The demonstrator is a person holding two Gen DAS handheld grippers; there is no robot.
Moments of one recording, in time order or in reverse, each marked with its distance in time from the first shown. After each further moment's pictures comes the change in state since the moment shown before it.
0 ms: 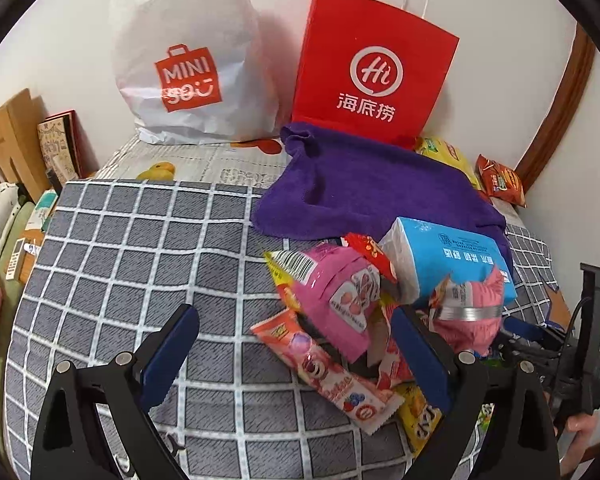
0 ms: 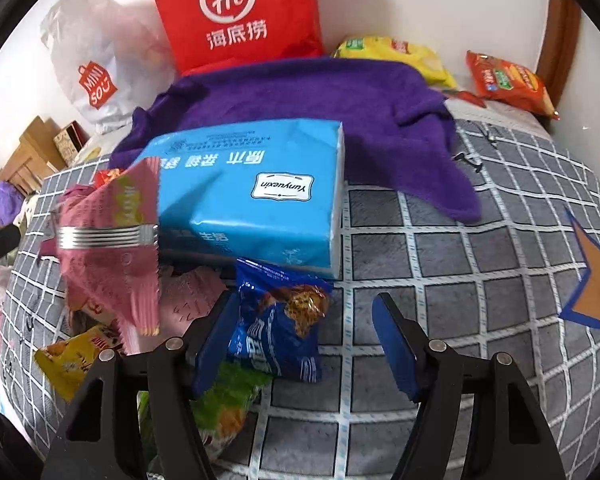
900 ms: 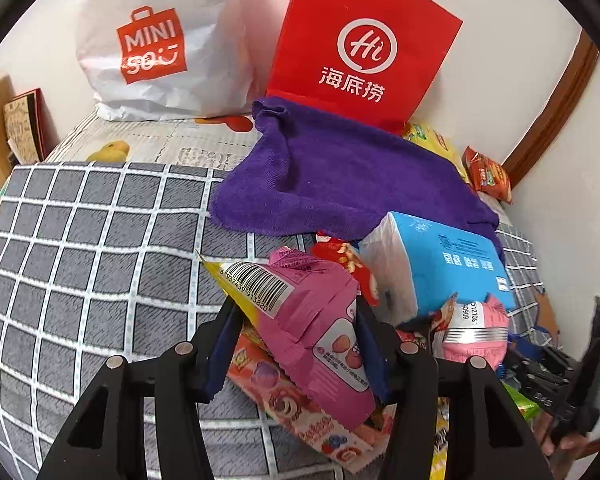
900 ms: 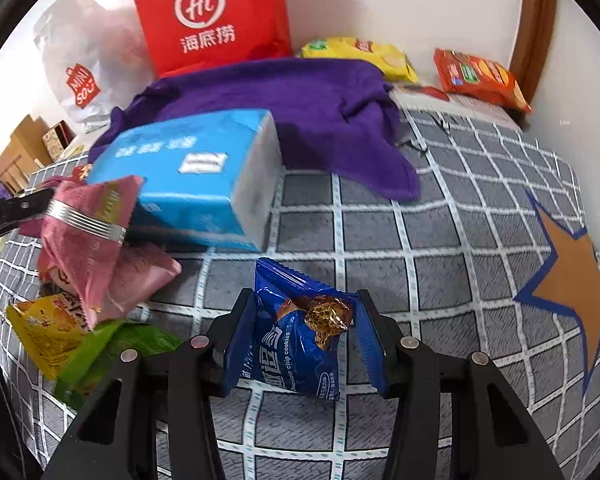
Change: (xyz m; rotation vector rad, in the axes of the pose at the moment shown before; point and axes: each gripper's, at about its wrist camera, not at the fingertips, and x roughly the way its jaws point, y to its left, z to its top) left arm 0.040 0.001 0.003 -0.030 0.054 -0.120; right arm -0.010 -0.042 -0.024 0.008 -0.034 -0.051
